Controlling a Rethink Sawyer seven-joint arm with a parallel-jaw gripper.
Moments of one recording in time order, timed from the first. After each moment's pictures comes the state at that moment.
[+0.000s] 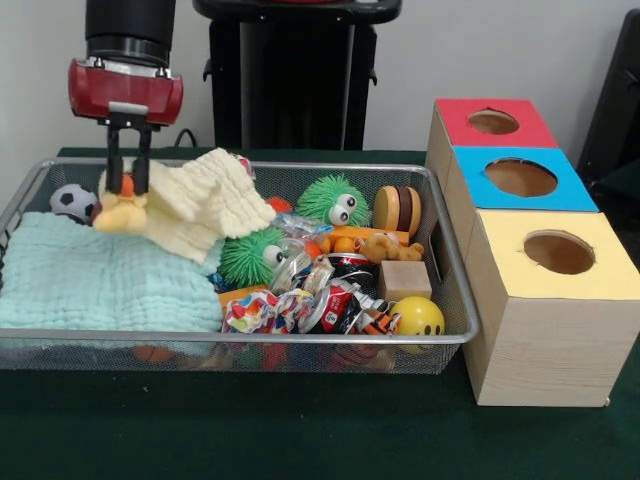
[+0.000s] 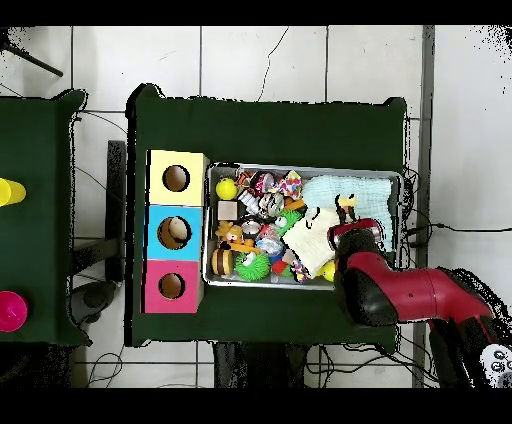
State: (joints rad) arm -0.86 -0.78 0.38 1.88 -0.86 -0.05 1.58
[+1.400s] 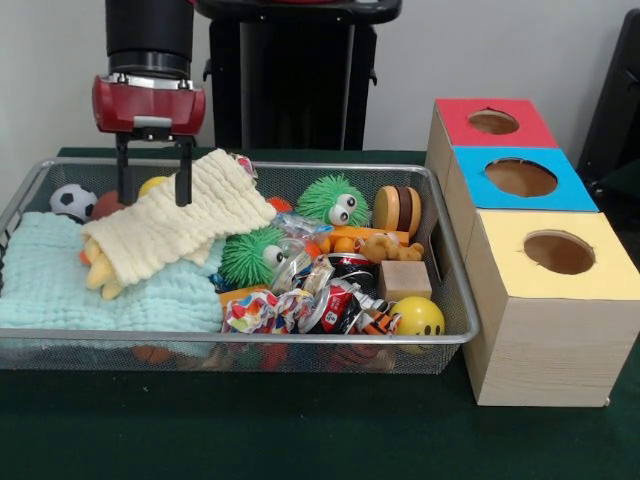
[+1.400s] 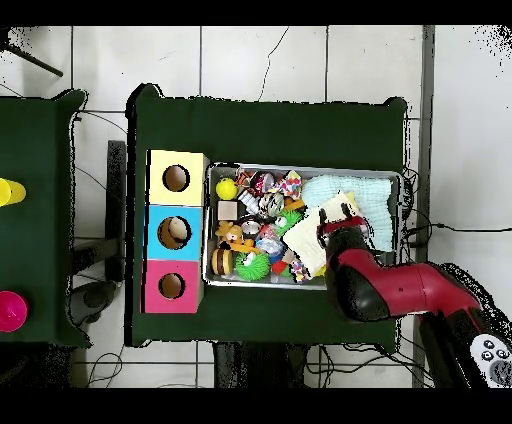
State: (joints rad) arm -0.86 -0.75 0.42 1.89 -0.86 -0.05 1.58
